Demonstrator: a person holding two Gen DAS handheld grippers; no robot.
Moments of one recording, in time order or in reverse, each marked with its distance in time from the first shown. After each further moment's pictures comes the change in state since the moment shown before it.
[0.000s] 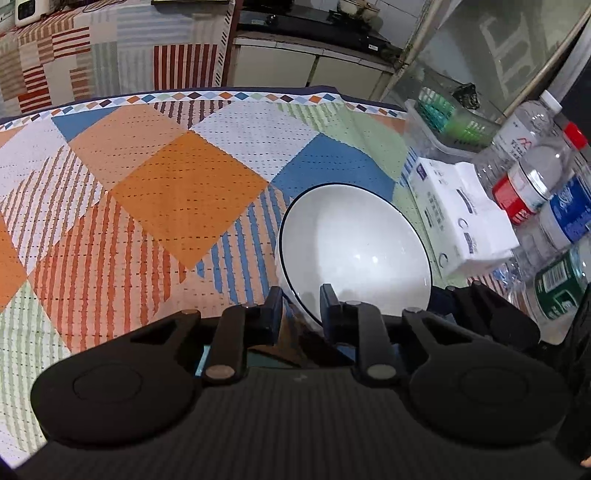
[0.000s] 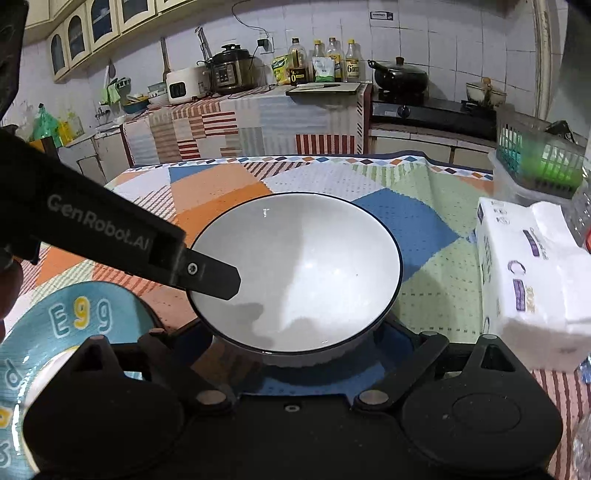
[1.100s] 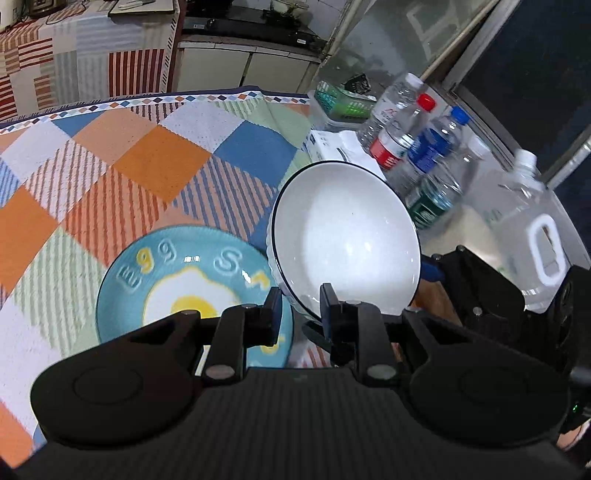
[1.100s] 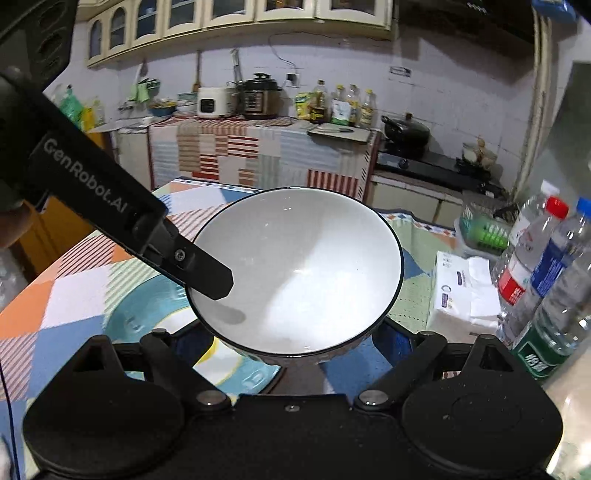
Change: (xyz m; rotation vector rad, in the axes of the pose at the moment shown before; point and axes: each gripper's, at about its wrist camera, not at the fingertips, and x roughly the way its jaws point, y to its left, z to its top) left arm -0.173 -0.020 -0.064 0.094 0.053 -0.188; right arm -0.164 0.077 -0.016 -0.160 -0.072 -0.064
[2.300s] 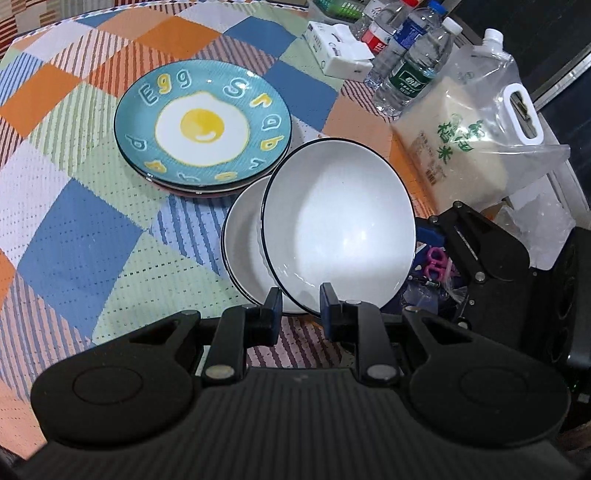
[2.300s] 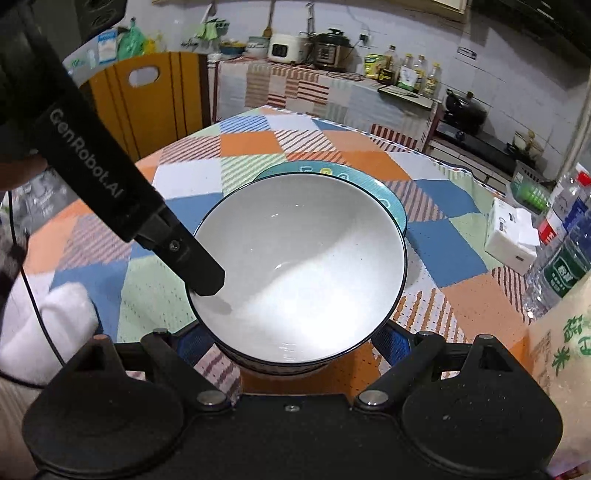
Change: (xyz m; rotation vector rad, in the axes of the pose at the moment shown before) left arm -0.039 0.002 -0.145 -0.034 0.203 -0.019; right arm -0.084 0.099 -0.085 -0.157 0.171 0.101
